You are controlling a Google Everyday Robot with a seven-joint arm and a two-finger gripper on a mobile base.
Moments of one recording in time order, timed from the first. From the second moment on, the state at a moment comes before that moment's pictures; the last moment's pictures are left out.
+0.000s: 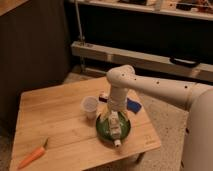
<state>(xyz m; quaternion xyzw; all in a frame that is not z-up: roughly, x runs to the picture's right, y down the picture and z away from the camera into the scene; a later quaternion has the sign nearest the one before) 0.044 0.154 0.748 -0.27 -0.38 -0.65 0.60</state>
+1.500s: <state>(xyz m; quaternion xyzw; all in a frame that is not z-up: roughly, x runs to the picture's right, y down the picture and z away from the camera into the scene) 0.020 0.009 0.680 -0.20 -0.26 -0.72 0.61</state>
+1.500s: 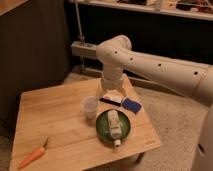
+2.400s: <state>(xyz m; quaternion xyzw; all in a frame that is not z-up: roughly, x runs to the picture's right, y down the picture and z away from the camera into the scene) 0.029 -0.036 0.744 -0.17 -0.25 -0.73 0.61</state>
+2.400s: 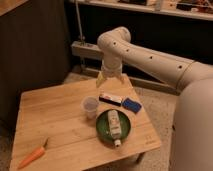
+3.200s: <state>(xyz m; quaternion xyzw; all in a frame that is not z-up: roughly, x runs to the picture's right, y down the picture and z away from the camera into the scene) 0.016 -0.027 0.787 -0.16 -0.28 -0.72 0.61</state>
